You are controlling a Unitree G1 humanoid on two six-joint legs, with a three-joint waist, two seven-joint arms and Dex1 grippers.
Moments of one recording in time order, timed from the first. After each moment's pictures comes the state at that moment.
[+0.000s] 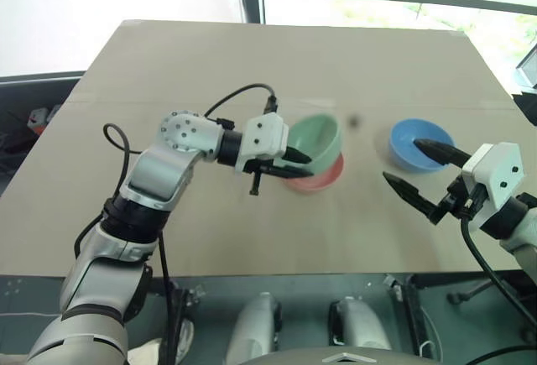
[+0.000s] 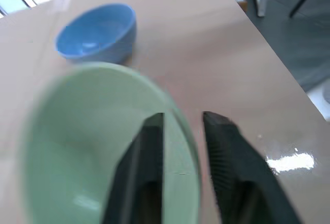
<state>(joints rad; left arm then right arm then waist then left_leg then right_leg) -0.73 0.66 -0.29 -0.03 -0.26 0.23 -1.34 0.09 -0.66 -0.33 -0.88 0.51 0.62 0.58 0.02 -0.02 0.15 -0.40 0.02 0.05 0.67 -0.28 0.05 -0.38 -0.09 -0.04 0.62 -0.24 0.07</state>
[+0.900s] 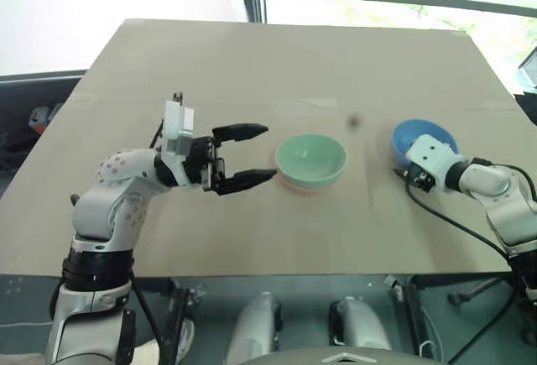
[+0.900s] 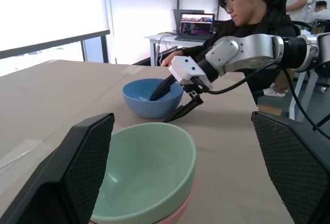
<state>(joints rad) -0.36 0.64 0.13 -0.19 -0.69 0.38 -1.18 -0.38 -0.81 0.18 0.05 -0.06 0.32 0.67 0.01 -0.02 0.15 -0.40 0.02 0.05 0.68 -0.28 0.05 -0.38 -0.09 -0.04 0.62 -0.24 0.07</state>
